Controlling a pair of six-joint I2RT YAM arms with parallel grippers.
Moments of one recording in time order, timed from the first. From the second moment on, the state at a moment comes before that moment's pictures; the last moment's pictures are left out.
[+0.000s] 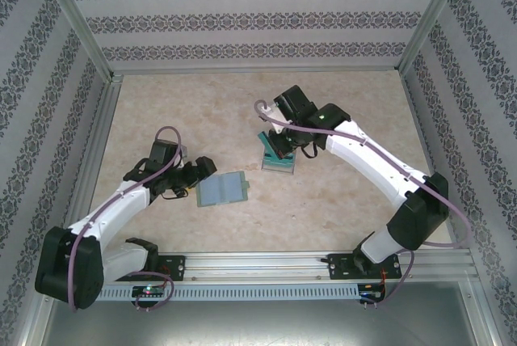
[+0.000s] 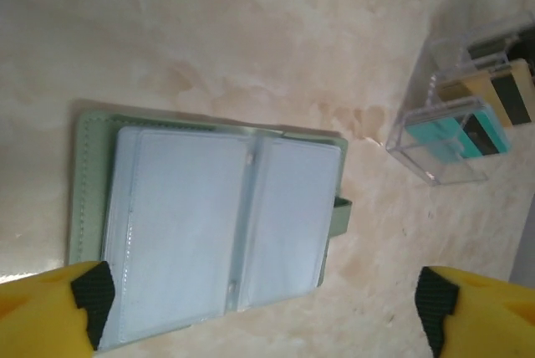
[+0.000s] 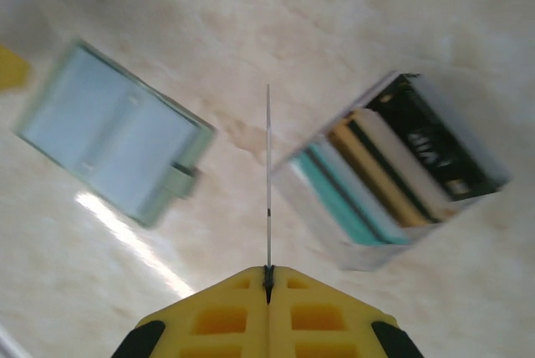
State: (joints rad) left arm -0.24 1.11 0.58 -0.39 0.40 -0.81; right arm 0.66 1.56 1.48 -0.98 -0.07 -0.05
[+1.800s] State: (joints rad) left arm -0.24 1.04 0.58 -0.45 0.37 -0.81; right arm 0.75 1.90 1.43 -0.90 0.34 -0.55
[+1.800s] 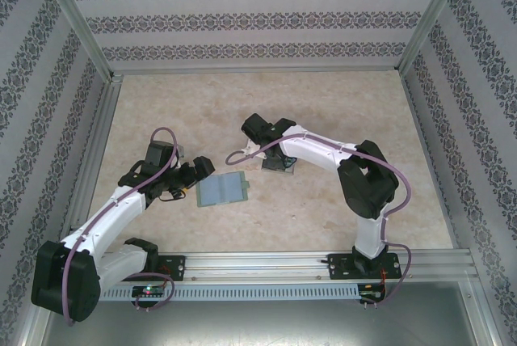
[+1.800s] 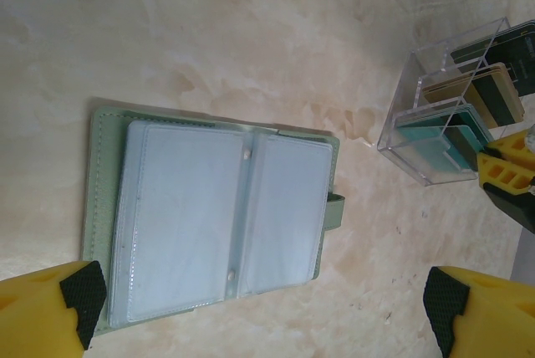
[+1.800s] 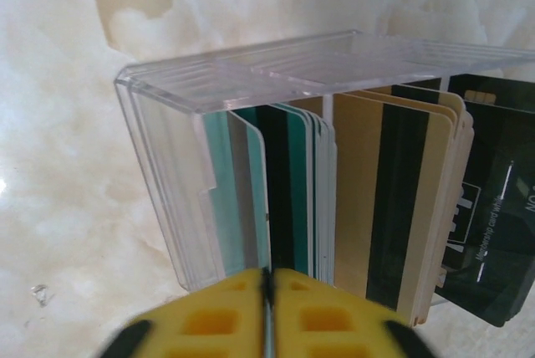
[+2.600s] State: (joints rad) left arm -0.24 1.09 0.58 -0.44 0.38 -0.81; right arm 0.73 1.78 1.42 -0.86 0.31 -0.33
